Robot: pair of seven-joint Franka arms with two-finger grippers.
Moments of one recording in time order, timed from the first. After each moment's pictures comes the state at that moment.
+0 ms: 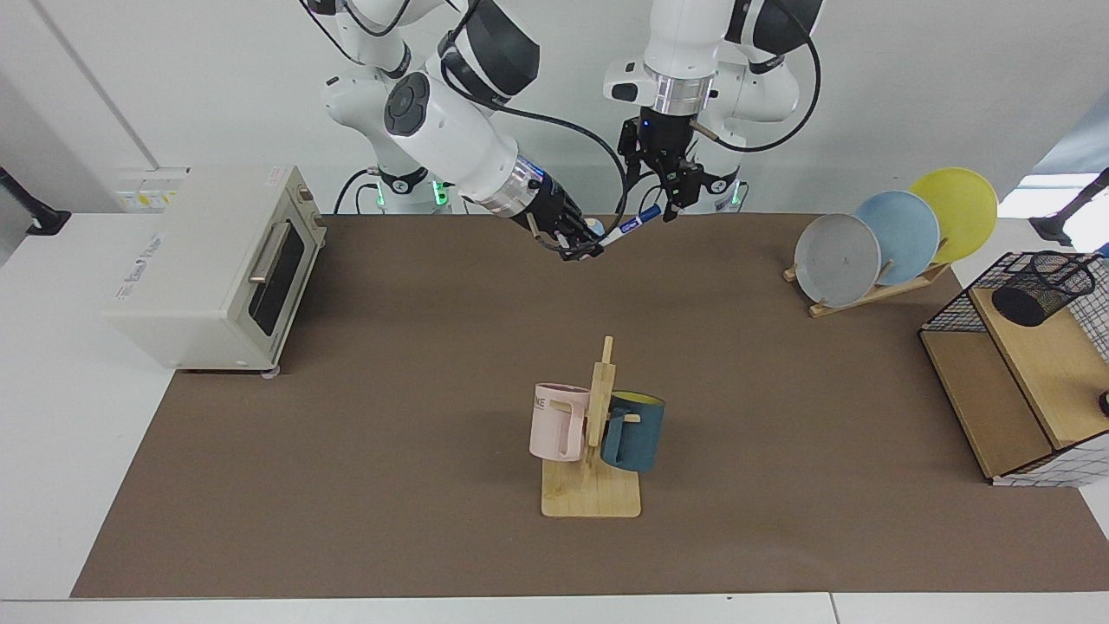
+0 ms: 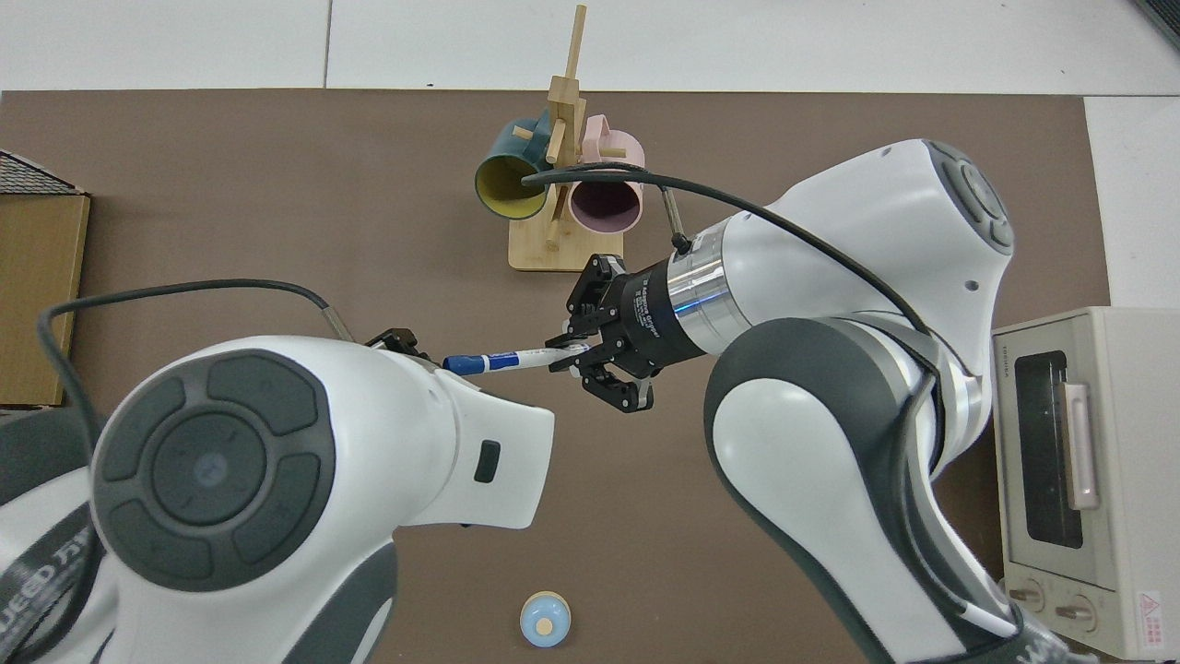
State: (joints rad) left arm -0.33 -0.10 -0.23 -1.71 -0.01 1.69 0.50; right arm 0.50 0.20 -0.07 -1.60 0.72 1.89 1.64
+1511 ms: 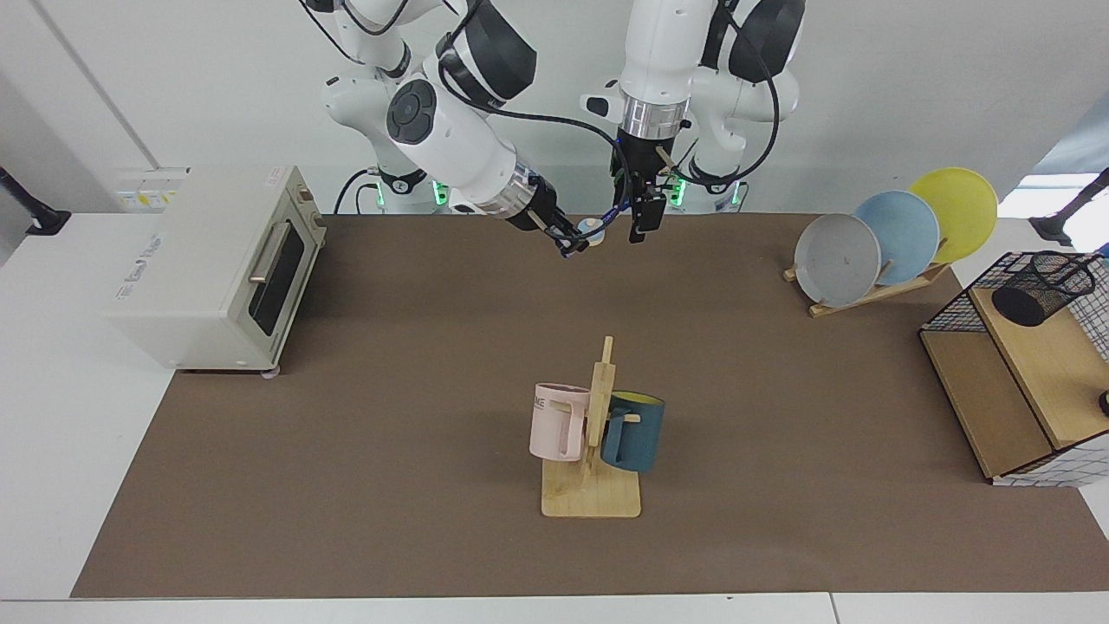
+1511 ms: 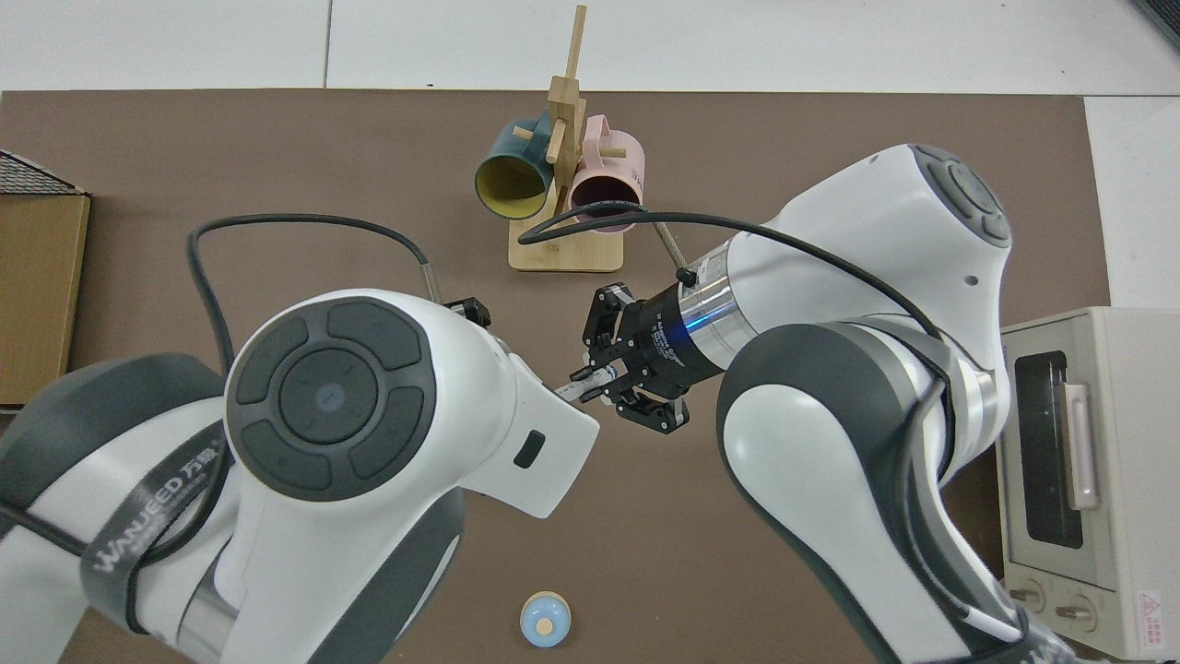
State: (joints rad) left arm -0.33 0.00 -0.27 -1.67 -0.01 1.75 0.79; right arm 0.50 0.18 -0.08 -1.62 0.66 1.78 1.40
